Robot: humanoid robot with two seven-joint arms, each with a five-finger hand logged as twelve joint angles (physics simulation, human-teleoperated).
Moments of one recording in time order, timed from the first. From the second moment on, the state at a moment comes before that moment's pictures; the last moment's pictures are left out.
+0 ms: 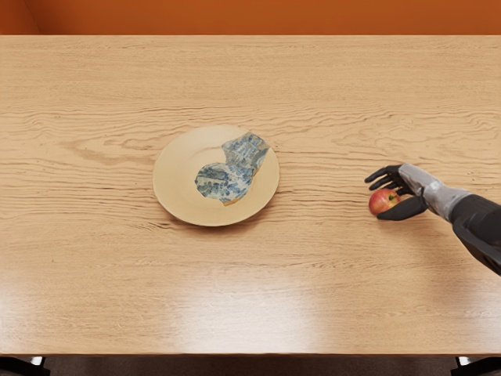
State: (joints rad) left arm -0.04 0.00 0.05 -0.18 -0.03 0.13 0.08; right arm 0.69 -0.83 0.34 1.51 -0.80 -0.24 -0.20
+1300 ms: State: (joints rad) left arm -0.04 0.00 0.05 -0.18 -0.03 0.13 0.08; right arm 0.81 -0.72 0.39 1.54 -0.75 -0.13 -0.33
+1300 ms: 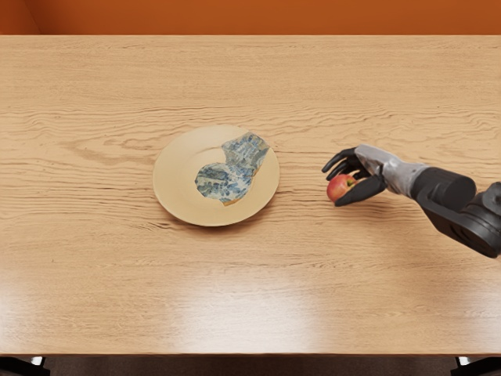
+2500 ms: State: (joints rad) left arm -0.04 0.00 0.05 -0.18 -0.03 0.13 0.08; right arm 0.94 -0.41 0.39 1.43 -0.76 -0.27 -0.44
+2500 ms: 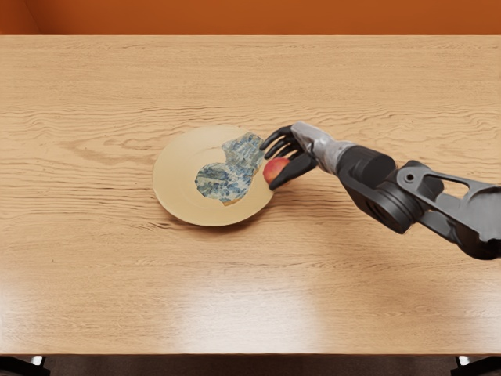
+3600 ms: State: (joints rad) left arm -0.04 0.00 0.05 -0.18 -0.03 0.13 0.08; right arm 0.99 -0.13 0.38 1.22 -0.76 -0.38 -0.45
